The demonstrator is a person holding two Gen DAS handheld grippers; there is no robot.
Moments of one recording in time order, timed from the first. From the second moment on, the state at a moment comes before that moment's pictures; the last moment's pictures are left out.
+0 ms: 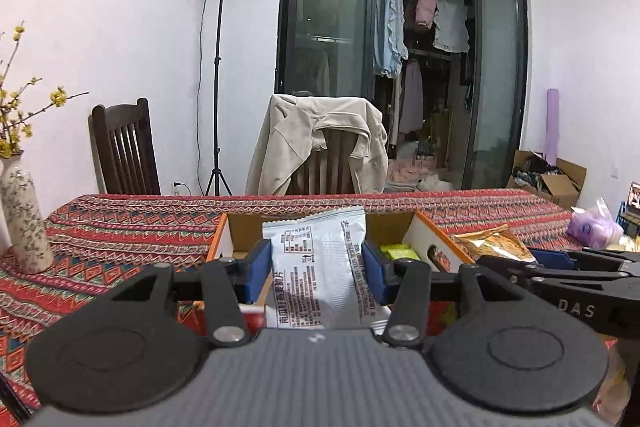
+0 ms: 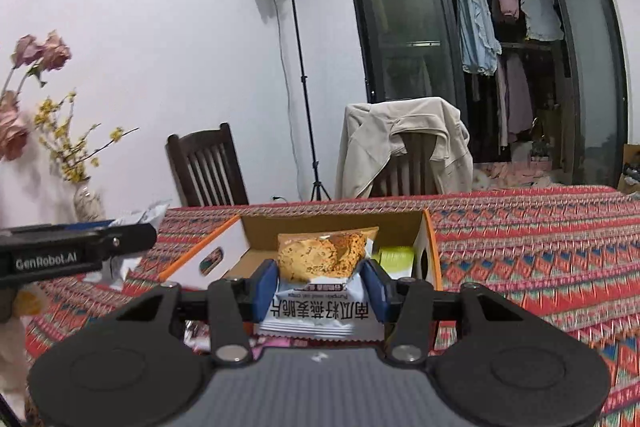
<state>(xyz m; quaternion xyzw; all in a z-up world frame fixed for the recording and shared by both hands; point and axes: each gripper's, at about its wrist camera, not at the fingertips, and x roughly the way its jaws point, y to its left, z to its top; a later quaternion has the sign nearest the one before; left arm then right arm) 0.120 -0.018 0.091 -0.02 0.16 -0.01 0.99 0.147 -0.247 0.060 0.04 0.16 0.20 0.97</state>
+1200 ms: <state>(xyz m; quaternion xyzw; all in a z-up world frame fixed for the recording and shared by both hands) 0.223 0.012 0.029 -0.06 0.15 0.06 0.99 0.273 -0.212 -0.002 0.06 0.21 0.17 0.96</state>
